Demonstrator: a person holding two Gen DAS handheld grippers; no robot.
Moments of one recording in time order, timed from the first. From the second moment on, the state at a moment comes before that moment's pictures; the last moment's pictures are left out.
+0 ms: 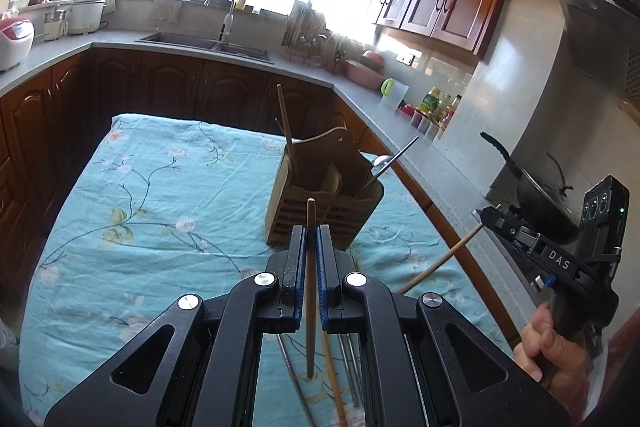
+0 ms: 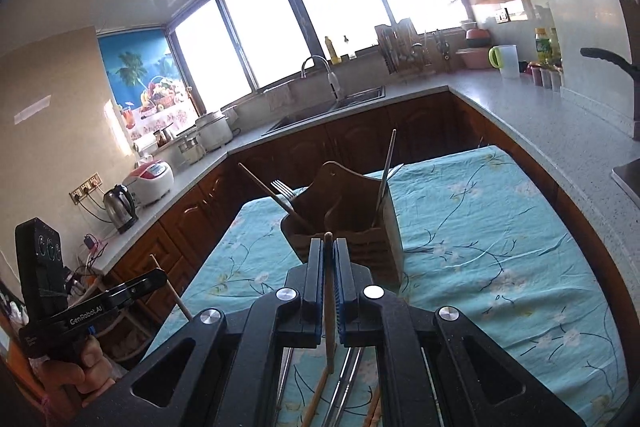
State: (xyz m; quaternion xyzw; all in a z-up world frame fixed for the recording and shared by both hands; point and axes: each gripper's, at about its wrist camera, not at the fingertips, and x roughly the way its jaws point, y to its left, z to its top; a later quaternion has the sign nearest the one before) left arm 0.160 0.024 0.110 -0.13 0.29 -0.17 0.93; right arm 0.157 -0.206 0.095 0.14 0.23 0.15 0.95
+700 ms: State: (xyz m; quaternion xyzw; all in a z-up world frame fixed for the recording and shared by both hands) left arm 0.183 0.024 0.151 -0.14 0.23 -0.17 0.95; right arm 0.171 -0.215 0.124 0.14 0.19 0.14 0.96
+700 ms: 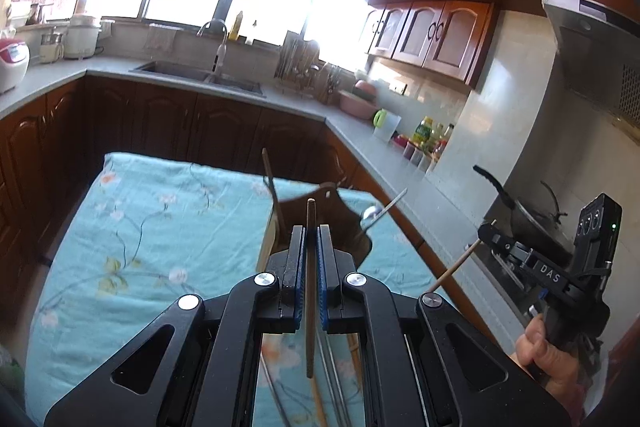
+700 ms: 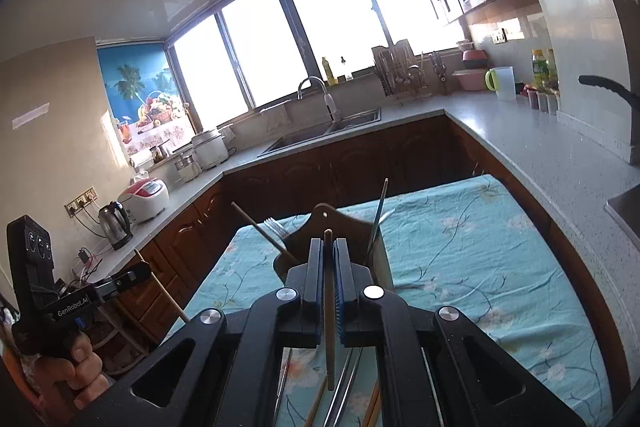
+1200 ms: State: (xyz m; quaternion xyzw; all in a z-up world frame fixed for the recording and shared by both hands) left arm 0.255 0.019 0.205 -0.16 0.17 -0.14 0.96; right arm 0.232 -0.228 0.181 0.14 0.12 0.11 0.98
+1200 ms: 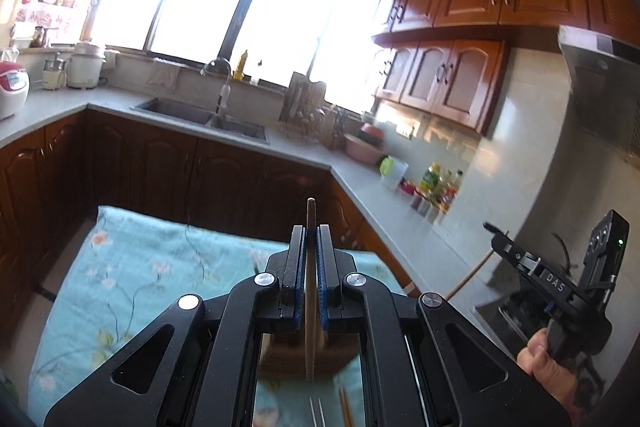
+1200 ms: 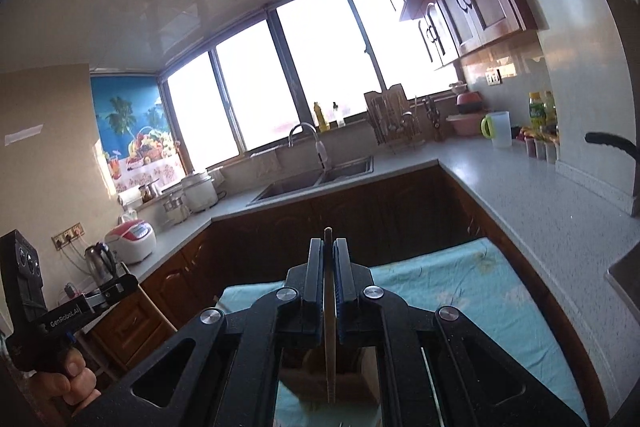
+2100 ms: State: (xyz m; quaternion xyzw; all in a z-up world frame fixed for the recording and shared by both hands) left arm 0.314 -0.011 0.100 -0.14 0.24 -0.08 0.96; right arm 0.295 -0.215 0.084 0.14 0.19 0.07 0.97
